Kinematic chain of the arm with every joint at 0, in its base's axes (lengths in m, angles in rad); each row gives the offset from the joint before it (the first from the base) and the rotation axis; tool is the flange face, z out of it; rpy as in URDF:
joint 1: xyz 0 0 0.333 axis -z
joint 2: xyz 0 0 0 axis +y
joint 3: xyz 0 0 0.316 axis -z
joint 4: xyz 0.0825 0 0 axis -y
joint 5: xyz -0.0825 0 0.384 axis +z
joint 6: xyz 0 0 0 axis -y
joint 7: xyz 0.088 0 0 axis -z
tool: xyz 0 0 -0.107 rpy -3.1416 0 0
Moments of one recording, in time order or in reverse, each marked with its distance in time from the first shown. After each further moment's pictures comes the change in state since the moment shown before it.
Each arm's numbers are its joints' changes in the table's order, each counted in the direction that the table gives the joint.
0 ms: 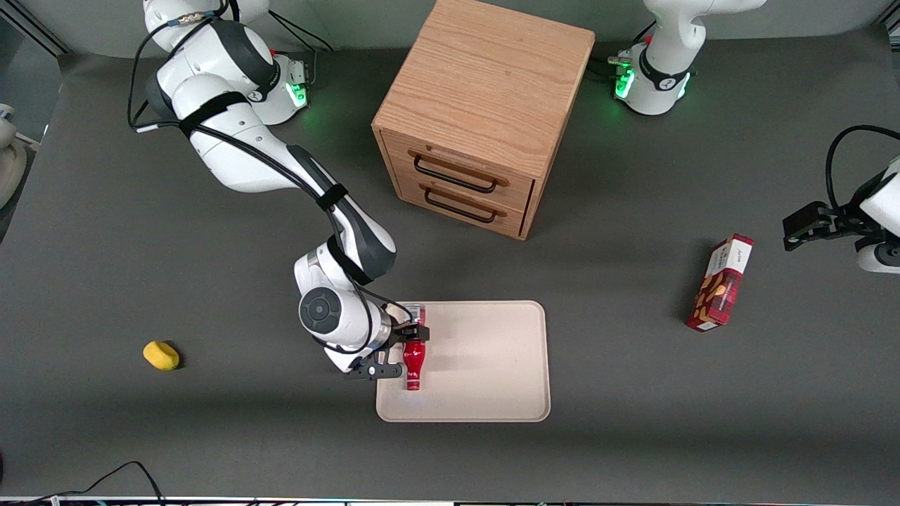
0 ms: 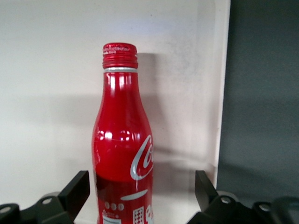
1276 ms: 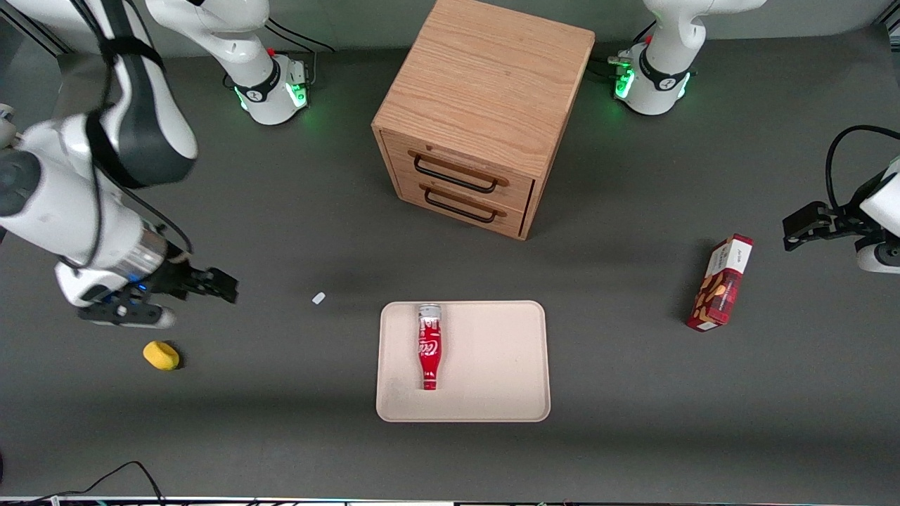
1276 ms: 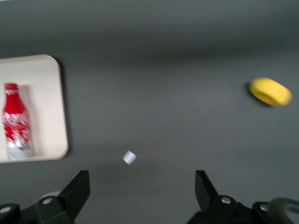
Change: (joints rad) arm 0.399 -0.836 0.015 -0.554 -0.013 -0.272 -0.182
